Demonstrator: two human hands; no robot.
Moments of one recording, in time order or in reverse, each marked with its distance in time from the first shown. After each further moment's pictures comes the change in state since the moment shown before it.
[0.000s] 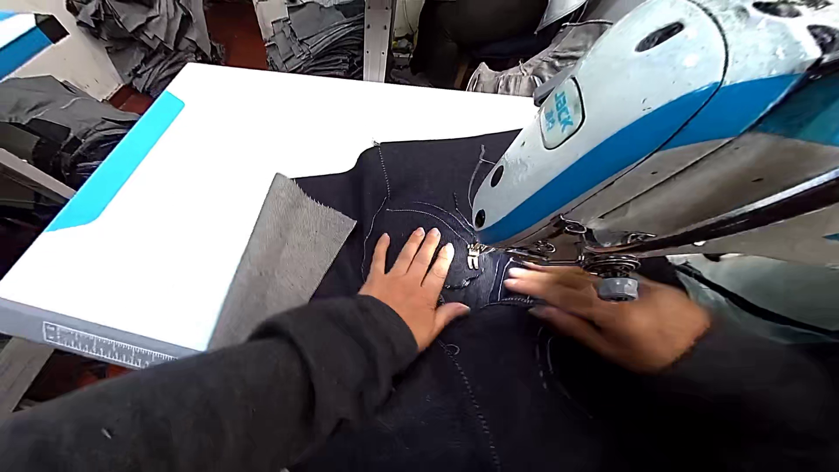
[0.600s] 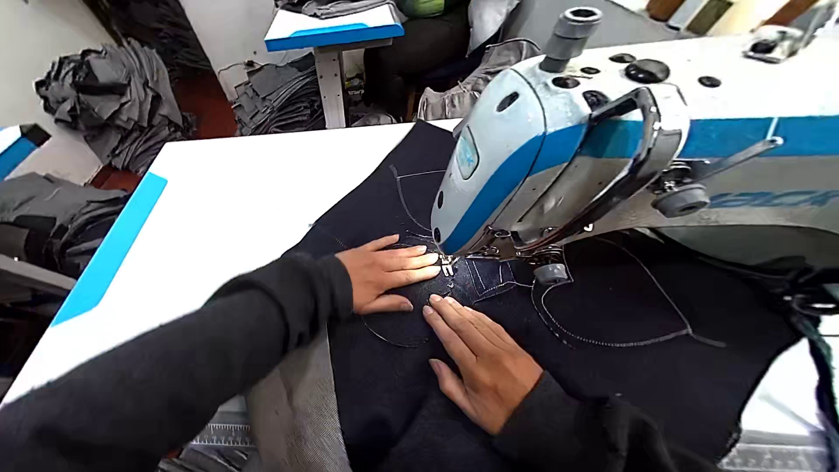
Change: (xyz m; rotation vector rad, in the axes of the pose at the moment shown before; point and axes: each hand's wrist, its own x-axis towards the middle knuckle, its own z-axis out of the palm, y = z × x) left_hand 0.065 -0.095 -0.015 -0.144 -0.173 0.886; right_hand 0.022 -0.120 0.084 -0.144 0.275 0.328
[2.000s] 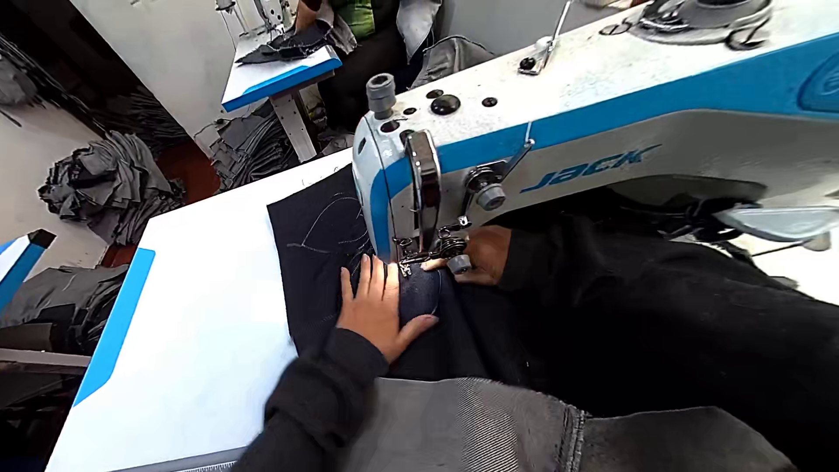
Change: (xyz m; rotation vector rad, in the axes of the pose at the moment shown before) left_hand 0.044 0.089 0.027 0.146 0.075 -0.742; right_hand 0.060 0.133 -0.040 0.385 -0.172 -0.286
